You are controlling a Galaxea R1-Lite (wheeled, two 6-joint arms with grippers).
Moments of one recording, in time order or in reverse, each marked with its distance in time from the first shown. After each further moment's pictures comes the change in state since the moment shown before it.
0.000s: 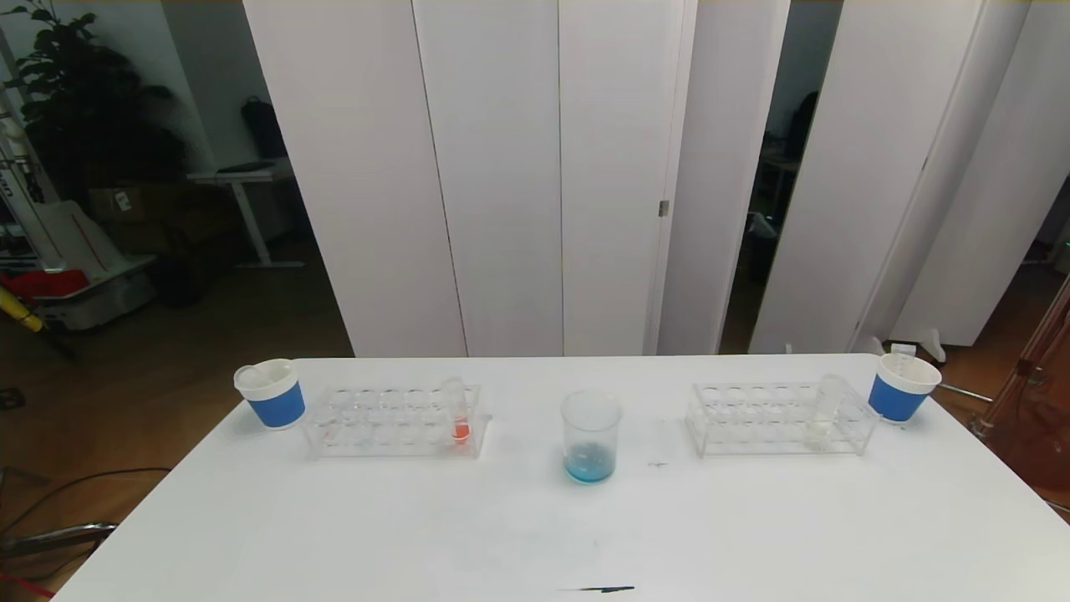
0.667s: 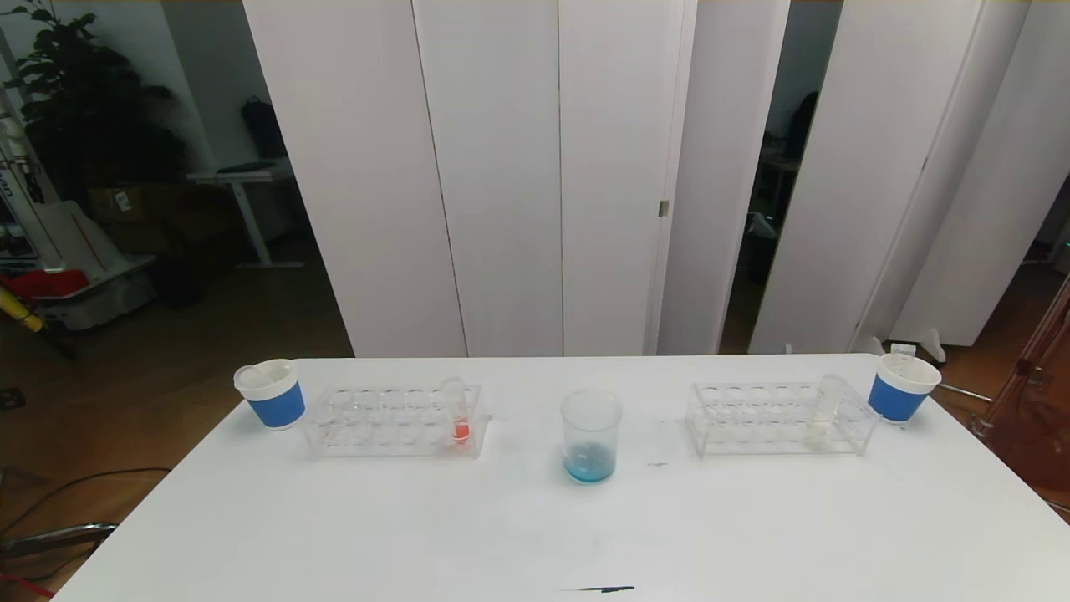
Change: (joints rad) left arm -0.004 -0.117 0.239 -0.113 -0.098 -0.017; right arm 0.000 0.000 0.000 0.000 0.000 0.000
